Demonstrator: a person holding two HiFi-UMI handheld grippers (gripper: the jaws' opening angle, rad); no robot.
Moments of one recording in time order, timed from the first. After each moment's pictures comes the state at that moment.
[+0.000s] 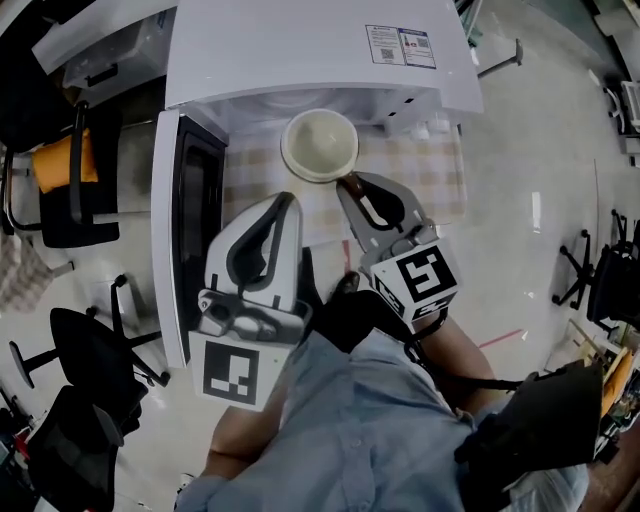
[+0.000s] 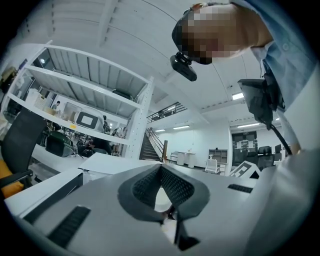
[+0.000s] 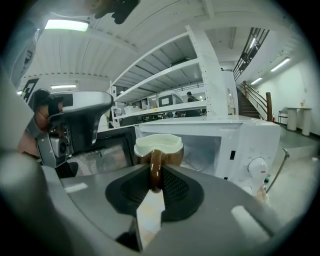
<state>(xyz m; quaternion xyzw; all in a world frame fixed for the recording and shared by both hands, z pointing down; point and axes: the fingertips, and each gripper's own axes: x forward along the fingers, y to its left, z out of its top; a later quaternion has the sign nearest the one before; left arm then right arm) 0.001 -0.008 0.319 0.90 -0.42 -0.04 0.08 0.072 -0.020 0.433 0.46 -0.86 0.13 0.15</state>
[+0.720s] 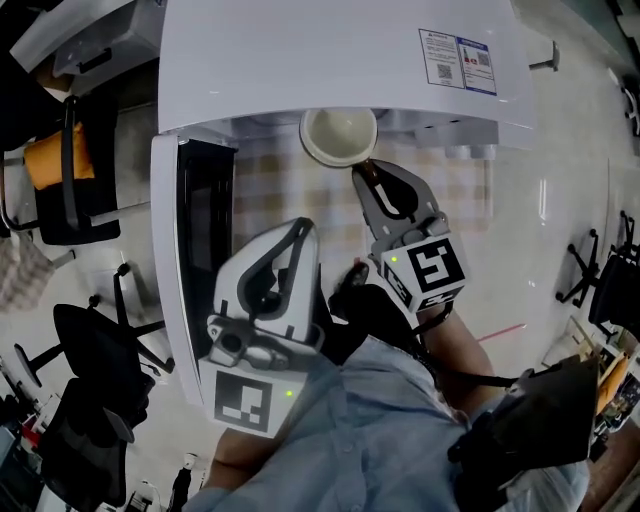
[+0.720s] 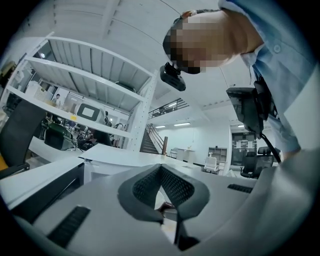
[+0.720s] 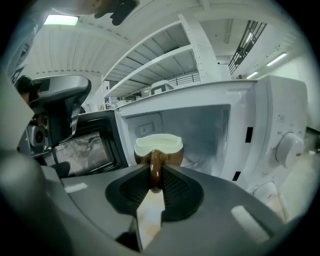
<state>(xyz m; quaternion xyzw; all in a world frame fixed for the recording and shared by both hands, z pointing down) -0.006 -0.047 0.355 0.90 -0.41 -0.02 0.10 0.075 -0.081 0.498 0.48 -0.84 0.17 0.17</state>
